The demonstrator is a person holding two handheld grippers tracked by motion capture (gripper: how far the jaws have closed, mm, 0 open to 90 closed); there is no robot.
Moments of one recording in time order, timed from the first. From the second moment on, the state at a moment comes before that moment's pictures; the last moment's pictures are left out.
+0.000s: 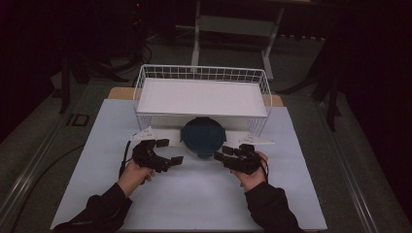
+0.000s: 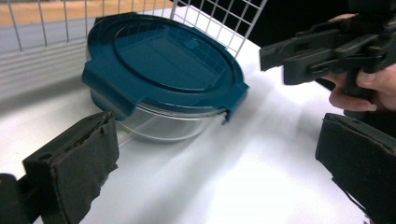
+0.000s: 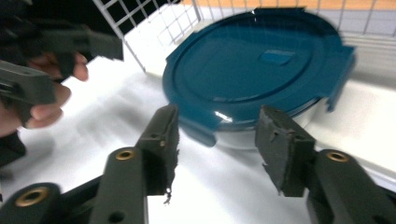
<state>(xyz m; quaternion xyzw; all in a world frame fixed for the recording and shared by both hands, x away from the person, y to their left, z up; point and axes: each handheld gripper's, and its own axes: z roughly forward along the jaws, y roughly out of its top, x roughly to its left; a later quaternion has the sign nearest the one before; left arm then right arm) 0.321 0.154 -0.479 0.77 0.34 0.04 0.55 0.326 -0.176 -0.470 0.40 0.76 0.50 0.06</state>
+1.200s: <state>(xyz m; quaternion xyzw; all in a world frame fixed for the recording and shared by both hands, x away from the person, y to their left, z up) 0.263 0.169 -0.483 0.76 0.33 0.08 0.55 0.361 -0.124 -0.500 0.40 0.79 0.46 0.06</state>
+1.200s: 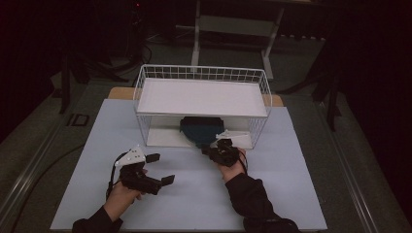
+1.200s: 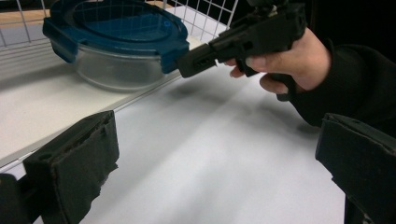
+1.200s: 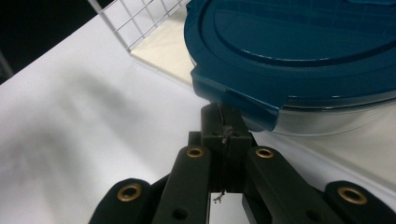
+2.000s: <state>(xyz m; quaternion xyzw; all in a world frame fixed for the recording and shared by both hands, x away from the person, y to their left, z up) 0.259 0.167 -0.479 0.77 0.32 0.09 0.55 0.367 -0.121 -0.500 0.39 0.78 0.47 0.06</state>
